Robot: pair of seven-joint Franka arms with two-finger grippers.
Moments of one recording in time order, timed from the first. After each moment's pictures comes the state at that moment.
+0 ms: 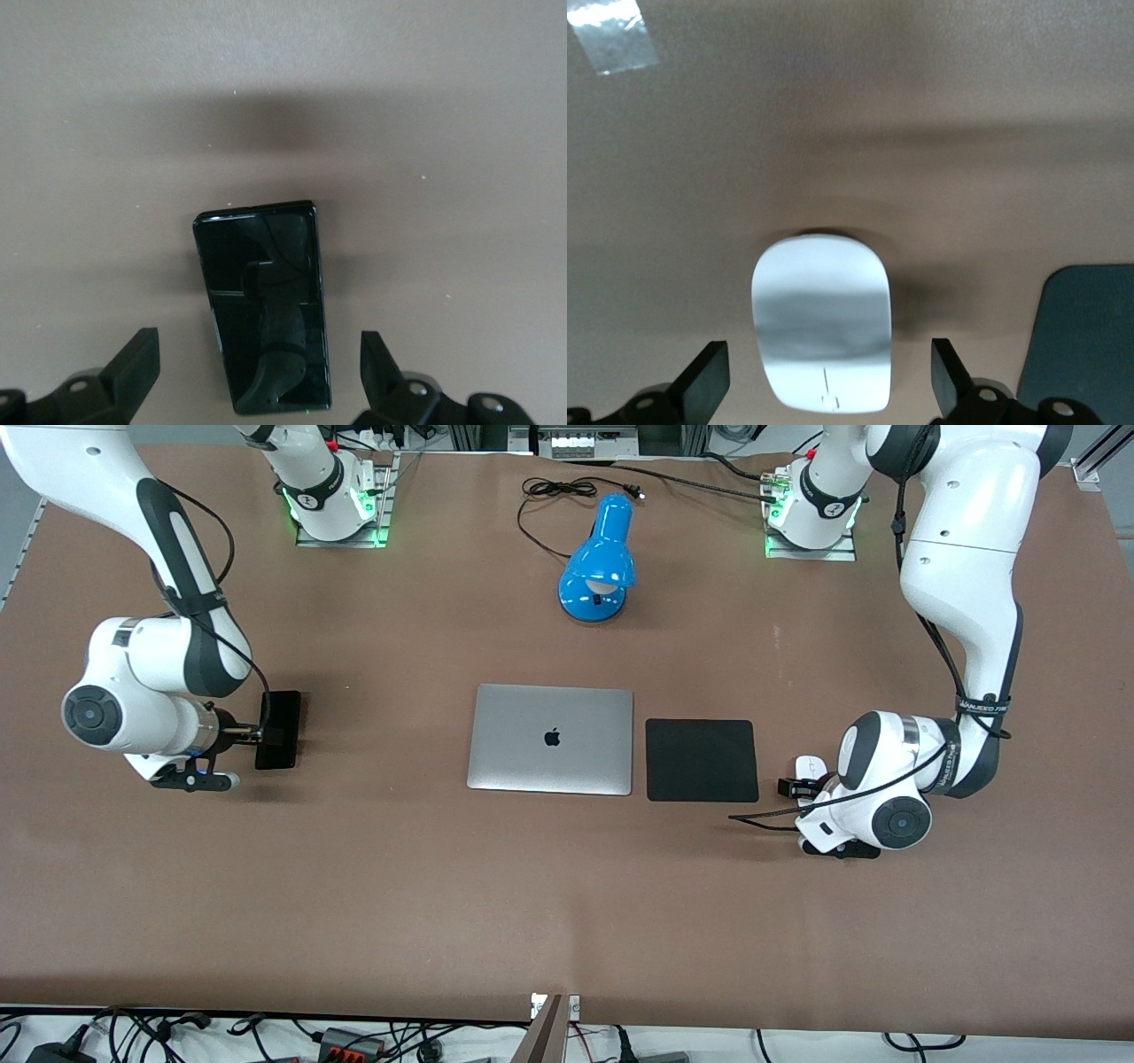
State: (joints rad) left arm -0.09 0.81 -0.04 -1.47 0.05 1.89 -0.11; right arm -0.03 0.43 -0.02 -1.98 -0.05 2.18 0.04
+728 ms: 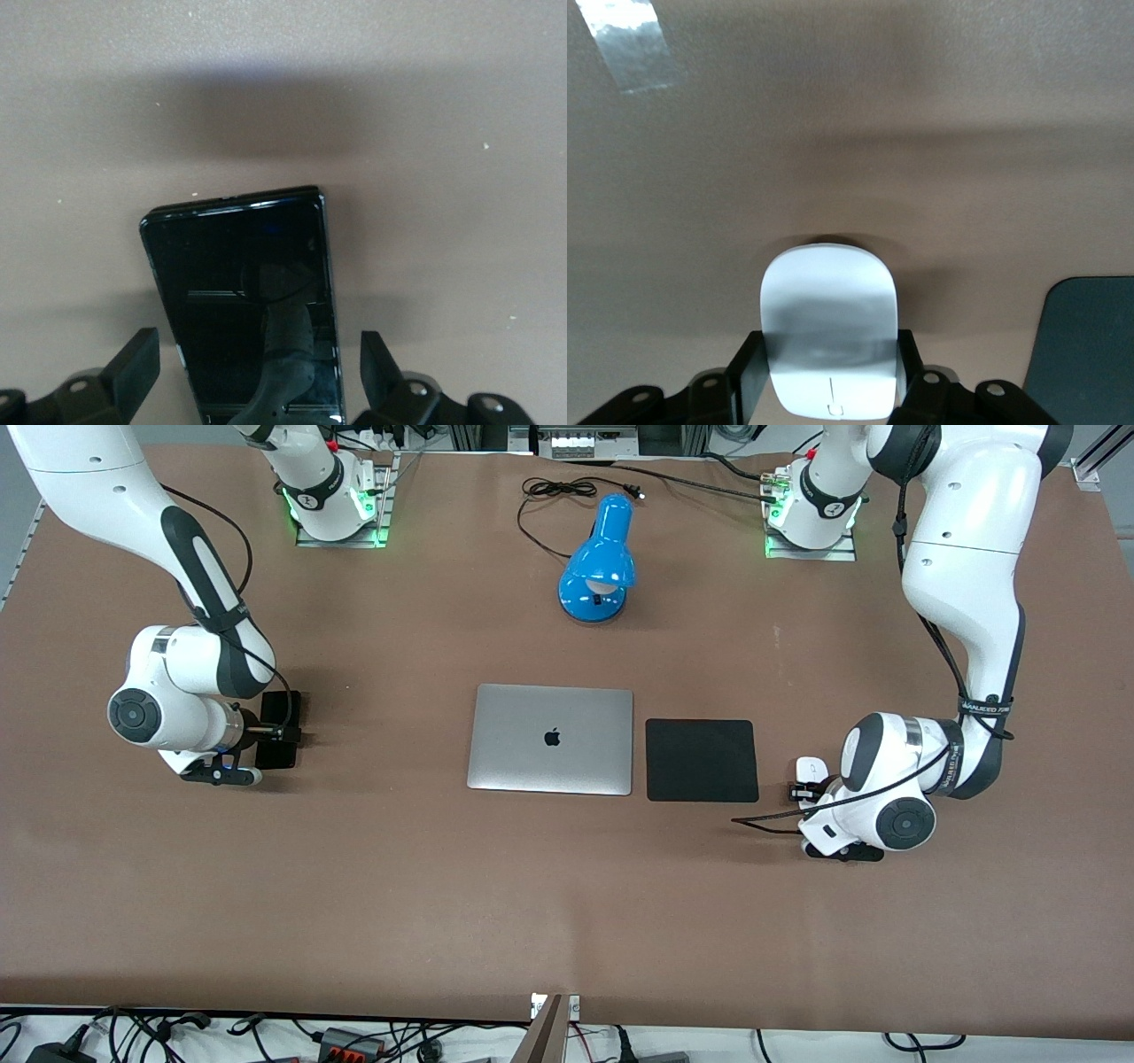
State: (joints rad) left arm -0.09 0.81 -0.04 -1.46 0.05 1.90 -0.11; right arm -0.04 0.50 -0.02 -2.05 -0.03 2.29 0.05
